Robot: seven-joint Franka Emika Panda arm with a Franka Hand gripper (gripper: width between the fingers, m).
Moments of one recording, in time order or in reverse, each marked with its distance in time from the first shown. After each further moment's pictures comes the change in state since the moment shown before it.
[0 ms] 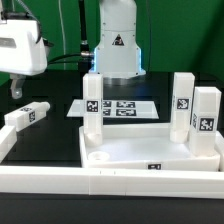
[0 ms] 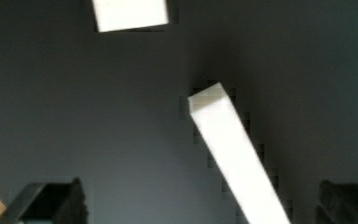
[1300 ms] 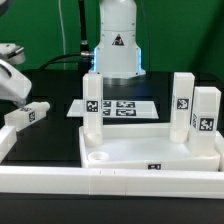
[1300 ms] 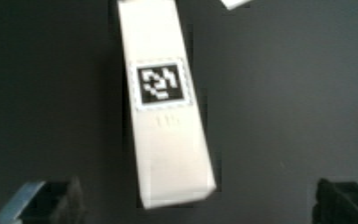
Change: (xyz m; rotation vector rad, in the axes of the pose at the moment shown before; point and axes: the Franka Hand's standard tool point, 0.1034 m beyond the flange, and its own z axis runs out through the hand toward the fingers) arm -0.037 0.028 0.040 0.070 -0.827 0.012
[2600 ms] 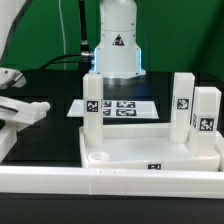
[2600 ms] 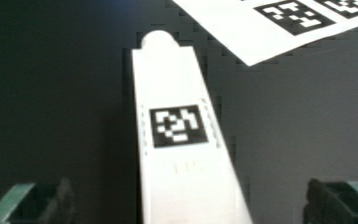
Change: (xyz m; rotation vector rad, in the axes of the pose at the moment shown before) arm 0.012 0.006 0.031 -0.023 -0.234 0.030
